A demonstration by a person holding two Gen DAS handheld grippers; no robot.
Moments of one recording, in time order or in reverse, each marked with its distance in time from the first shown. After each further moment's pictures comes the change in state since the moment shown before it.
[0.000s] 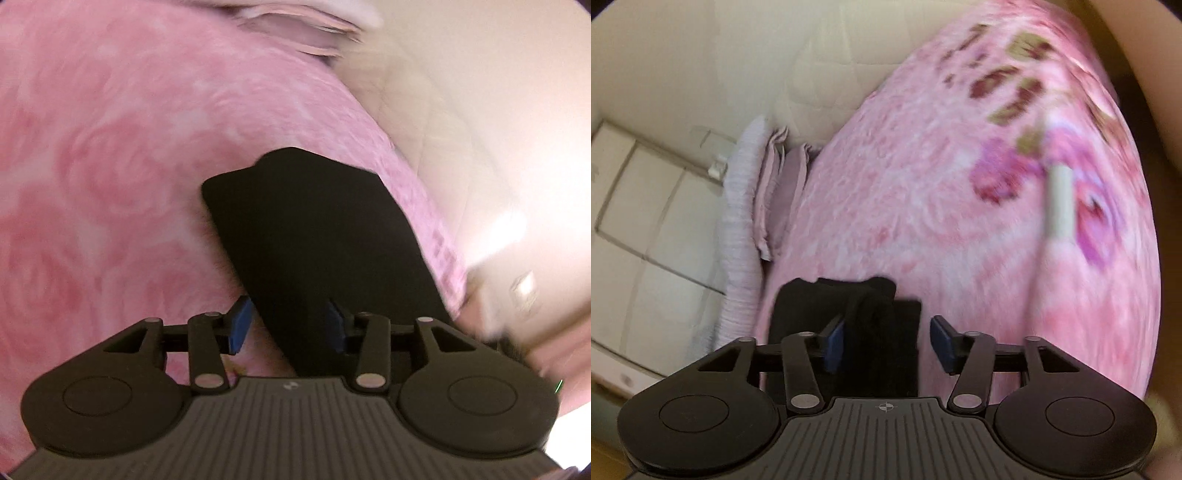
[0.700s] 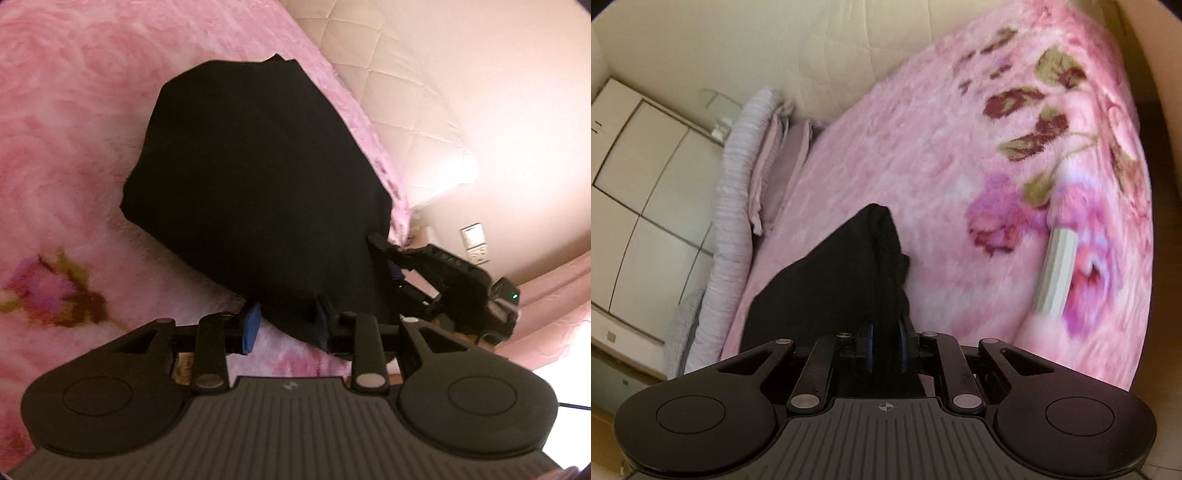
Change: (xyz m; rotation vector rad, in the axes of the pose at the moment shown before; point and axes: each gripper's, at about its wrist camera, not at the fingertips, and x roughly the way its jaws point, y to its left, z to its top) left arm 0.060 -0.047 -0.046 0.060 0.202 -0.155; right arm 0.015 -0.016 0.054 -0.148 0.110 -0.049
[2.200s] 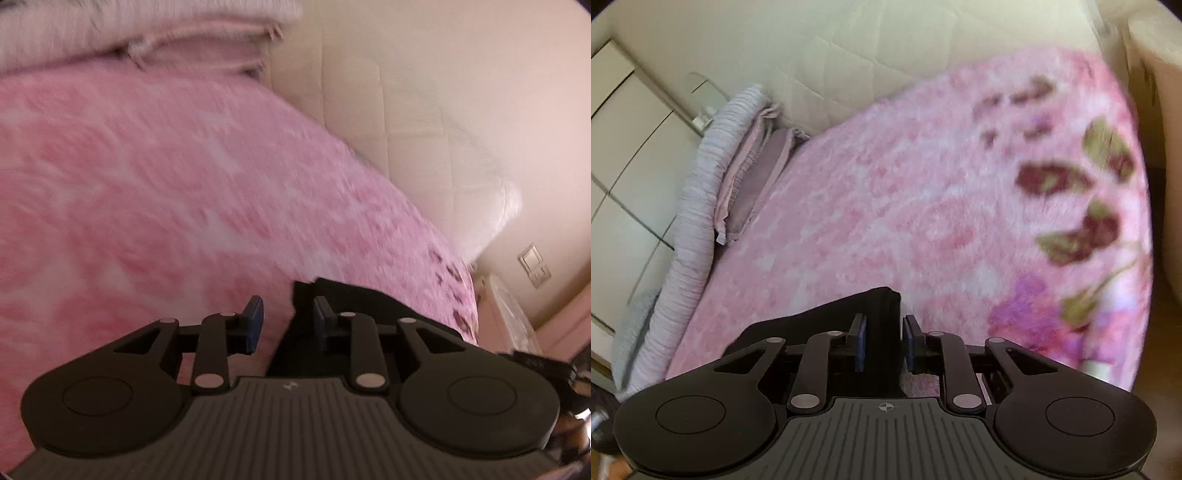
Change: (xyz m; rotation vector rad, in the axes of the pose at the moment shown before) left arm 0.023 -0.003 0.160 0.309 -0.210 0.158; right arm 0.030 0.041 0.028 -0.200 -0.114 -0.163
